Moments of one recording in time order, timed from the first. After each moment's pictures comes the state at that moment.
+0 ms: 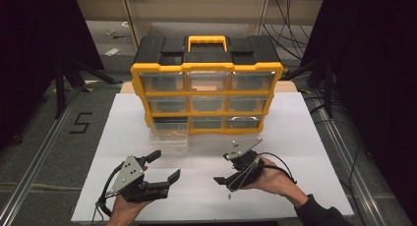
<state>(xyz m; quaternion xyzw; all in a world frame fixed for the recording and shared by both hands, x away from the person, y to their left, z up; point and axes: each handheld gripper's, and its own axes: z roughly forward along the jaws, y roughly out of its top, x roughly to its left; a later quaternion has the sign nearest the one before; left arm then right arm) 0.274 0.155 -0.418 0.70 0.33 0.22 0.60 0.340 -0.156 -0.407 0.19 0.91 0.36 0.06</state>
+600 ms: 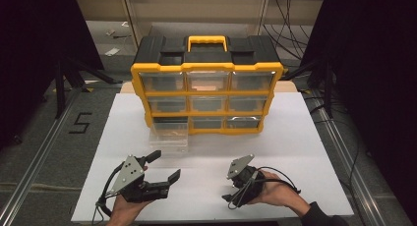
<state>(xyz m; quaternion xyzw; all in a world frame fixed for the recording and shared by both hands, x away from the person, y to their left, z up) 0.274 0.154 -0.418 0.70 0.33 0.22 0.59 0.324 -0.159 -0.448 0.16 0.95 0.26 0.03</state>
